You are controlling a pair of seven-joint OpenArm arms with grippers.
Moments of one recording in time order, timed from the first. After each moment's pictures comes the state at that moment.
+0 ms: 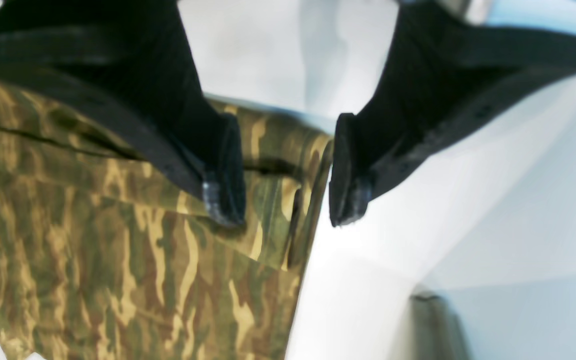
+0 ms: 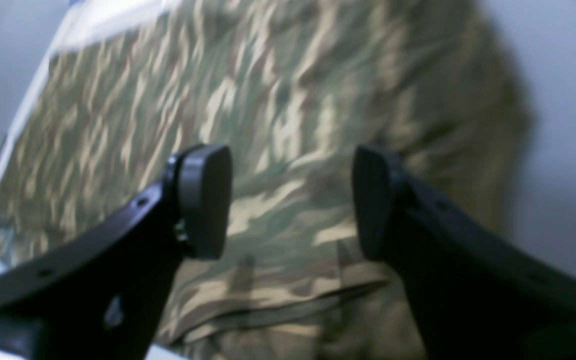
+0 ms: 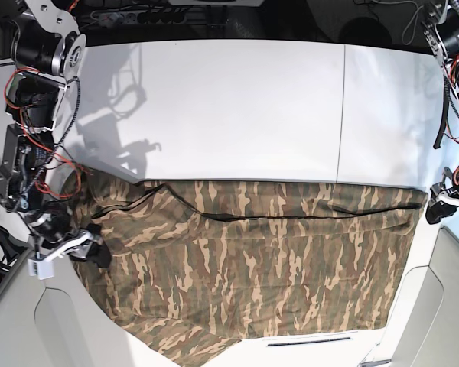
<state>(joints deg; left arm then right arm) -14.1 -32.8 -28.3 51.0 -37.1 -31.4 33.7 23.0 10.6 22.4 61.0 27.8 32.8 -40.8</state>
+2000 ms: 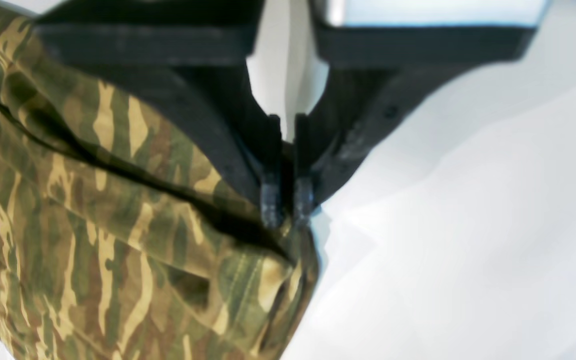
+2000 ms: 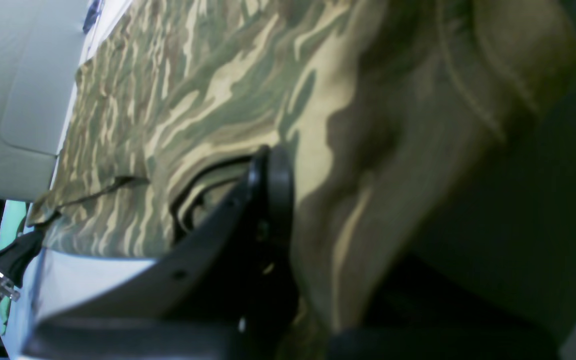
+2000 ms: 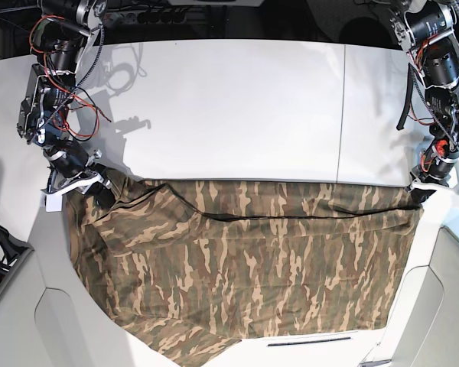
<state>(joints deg) -10.9 -23.2 -29.8 51.0 -30.6 -23.9 24.3 8.3 4.5 25.7 61.2 35.2 32.9 -38.7</state>
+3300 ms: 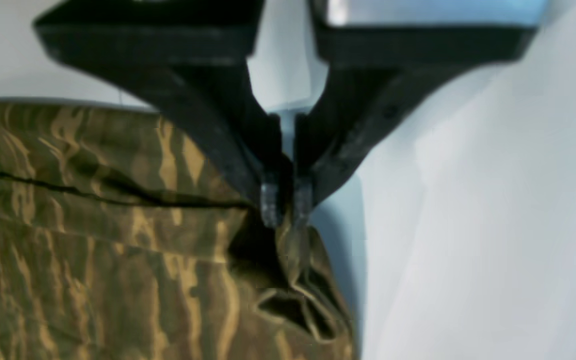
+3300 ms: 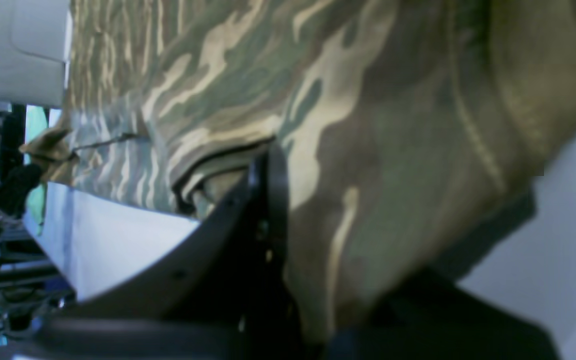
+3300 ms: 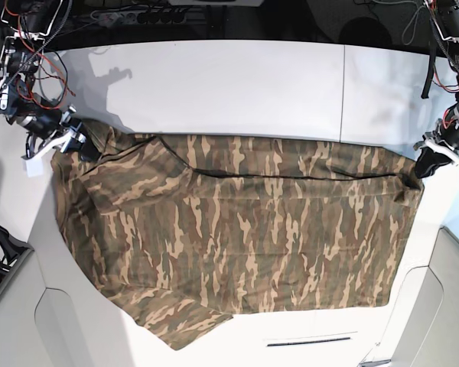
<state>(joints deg) 8.1 -28.2 -32.1 71.8 -44.8 -34.9 37.4 -4.2 13.5 26.0 73.5 55.3 32.8 -61.3</state>
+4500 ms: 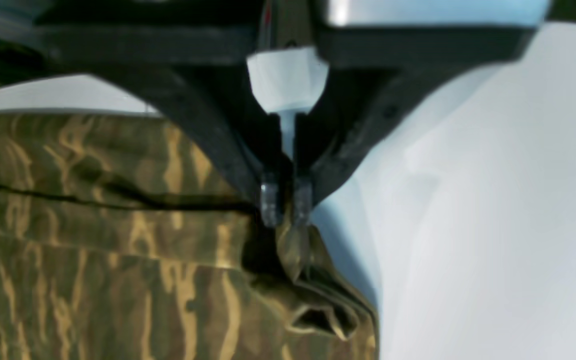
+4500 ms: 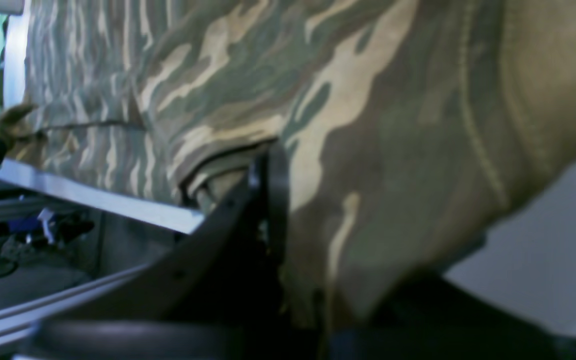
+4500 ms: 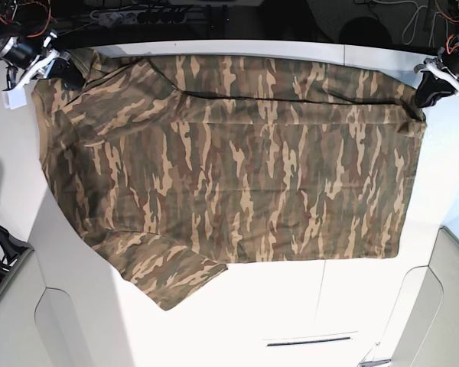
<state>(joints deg) 32.4 -22.6 -42.5 92.1 -52.3 -35.7 46.4 -28.6 15.3 33.0 94.1 61.3 33.7 -65.2</state>
